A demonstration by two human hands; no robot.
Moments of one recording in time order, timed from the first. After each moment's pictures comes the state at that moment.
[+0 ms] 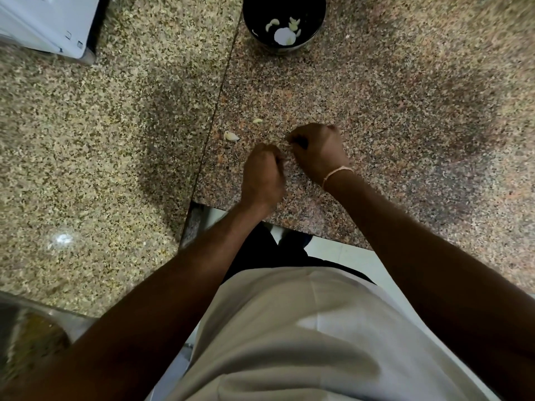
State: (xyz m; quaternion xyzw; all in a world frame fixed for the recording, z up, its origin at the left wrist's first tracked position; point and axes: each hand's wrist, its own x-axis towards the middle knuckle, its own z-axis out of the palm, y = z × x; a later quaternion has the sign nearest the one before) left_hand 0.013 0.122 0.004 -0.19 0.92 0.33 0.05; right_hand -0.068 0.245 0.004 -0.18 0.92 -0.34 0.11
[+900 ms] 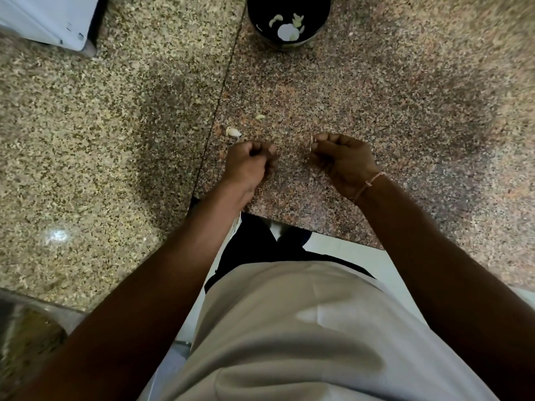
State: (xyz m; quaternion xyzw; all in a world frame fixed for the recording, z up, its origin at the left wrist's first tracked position) left_hand 0.012 0.086 -0.002 -0.39 0.64 0.66 0.11; right_hand -0.053 0.280 0.008 0.21 0.56 -0.74 0.29
